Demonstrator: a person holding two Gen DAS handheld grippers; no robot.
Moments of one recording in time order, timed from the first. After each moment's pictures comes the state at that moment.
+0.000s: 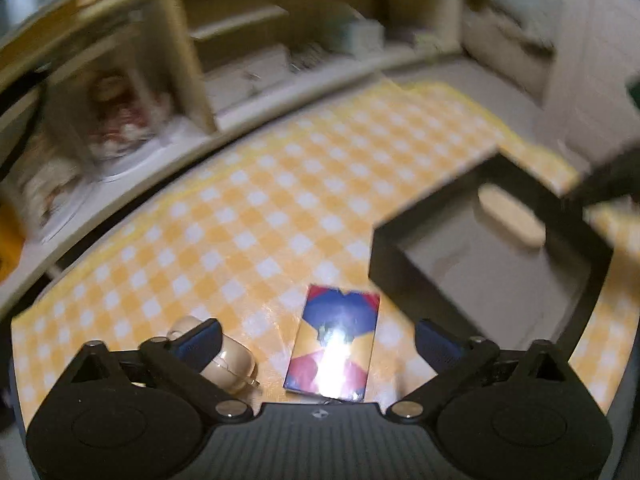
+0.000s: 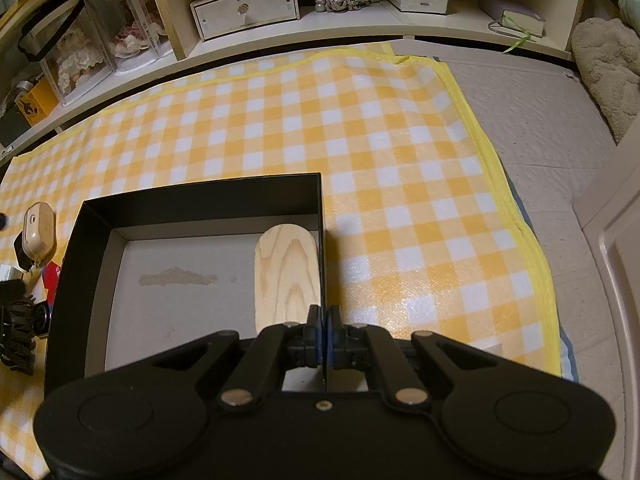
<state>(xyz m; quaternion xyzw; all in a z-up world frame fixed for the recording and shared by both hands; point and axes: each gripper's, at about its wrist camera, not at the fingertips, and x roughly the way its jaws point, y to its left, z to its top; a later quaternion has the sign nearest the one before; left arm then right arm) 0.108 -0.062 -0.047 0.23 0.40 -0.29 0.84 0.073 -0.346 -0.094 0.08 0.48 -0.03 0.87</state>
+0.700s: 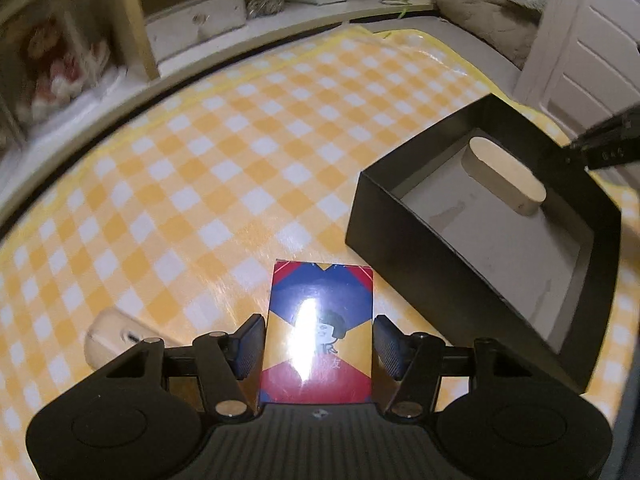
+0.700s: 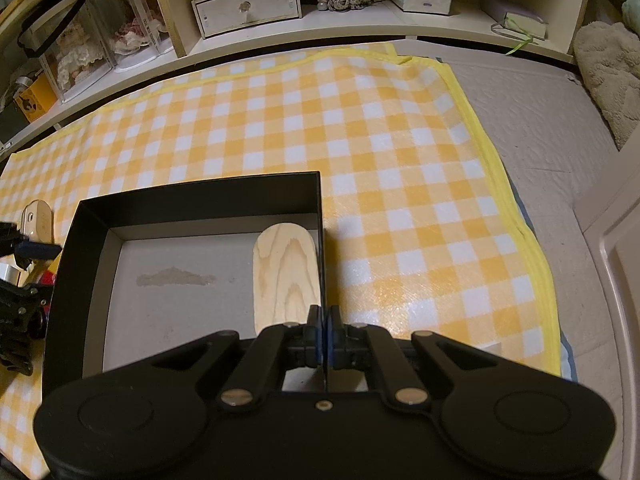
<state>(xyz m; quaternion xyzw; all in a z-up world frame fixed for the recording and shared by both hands) 0.144 -0.065 -0.099 0.19 0.46 -0.34 0.80 0.073 -0.346 -0.094 0.07 0.49 -0.03 0.87</state>
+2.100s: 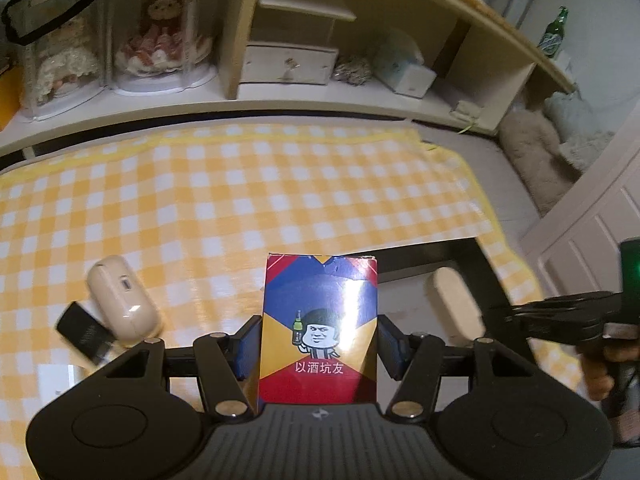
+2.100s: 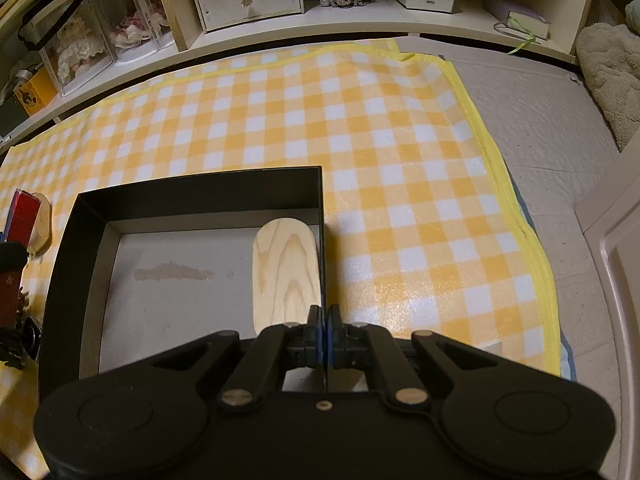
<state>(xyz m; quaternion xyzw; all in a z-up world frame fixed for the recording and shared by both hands) 0.106 -0.071 -0.033 -0.02 0.45 -0.25 0.86 0.071 -0.343 -0.095 0.07 0.49 -0.03 0.87</state>
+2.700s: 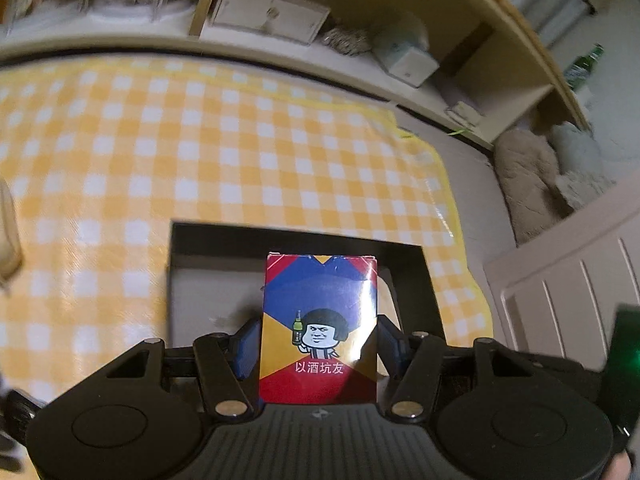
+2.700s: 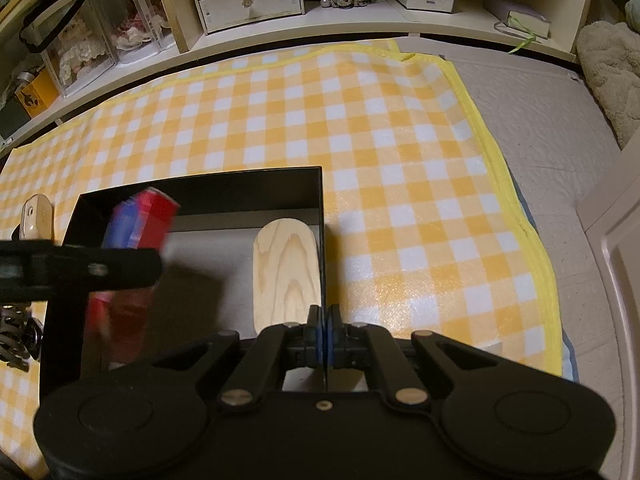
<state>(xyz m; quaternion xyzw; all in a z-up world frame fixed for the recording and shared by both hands) 0.114 -0.161 -0.073 -0.13 0.51 -0.22 0.82 0.072 -0.343 -0.098 0.07 0.49 -0.03 0.87</state>
